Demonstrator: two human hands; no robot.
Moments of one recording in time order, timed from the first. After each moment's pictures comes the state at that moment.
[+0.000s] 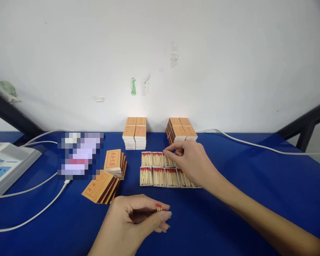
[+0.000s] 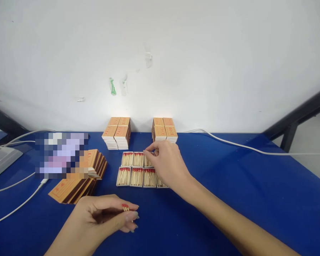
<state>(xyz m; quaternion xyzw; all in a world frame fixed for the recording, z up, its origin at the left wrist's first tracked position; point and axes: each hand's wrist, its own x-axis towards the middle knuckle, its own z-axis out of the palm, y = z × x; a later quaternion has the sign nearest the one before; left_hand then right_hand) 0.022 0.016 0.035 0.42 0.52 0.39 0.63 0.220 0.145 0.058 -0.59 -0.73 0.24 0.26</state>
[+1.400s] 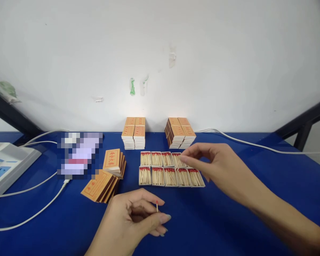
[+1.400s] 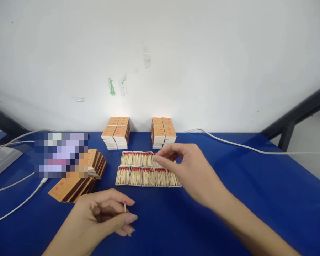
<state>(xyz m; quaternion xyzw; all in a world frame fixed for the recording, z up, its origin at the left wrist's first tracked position) 0.022 0.016 0.037 0.38 0.54 0.37 0.65 0.266 0.111 0.082 -0.55 -0.69 0.38 0.30</state>
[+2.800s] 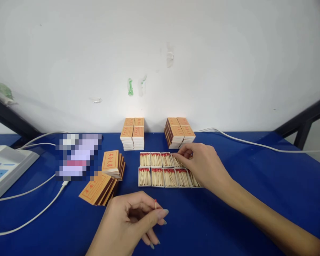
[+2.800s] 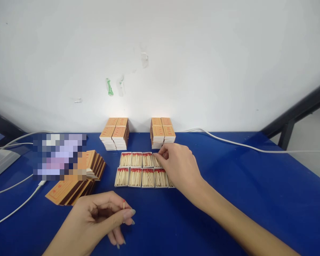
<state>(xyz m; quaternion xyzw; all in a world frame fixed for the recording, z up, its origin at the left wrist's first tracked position) 0.021 0.019 0.035 0.41 0.55 0.35 0.64 0.251 0.141 0.046 -0.65 -0.72 0.15 0.20</state>
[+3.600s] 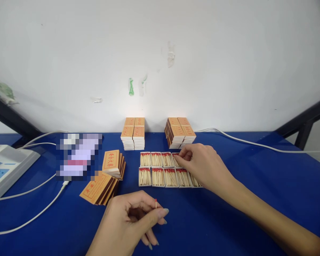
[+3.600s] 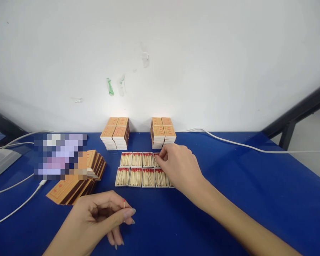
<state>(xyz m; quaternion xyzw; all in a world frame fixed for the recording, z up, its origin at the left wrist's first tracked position) 0.024 0.018 0.035 0.40 0.56 0.36 0.63 0.250 0.139 0.051 -0.66 -0.72 0.15 0.15</state>
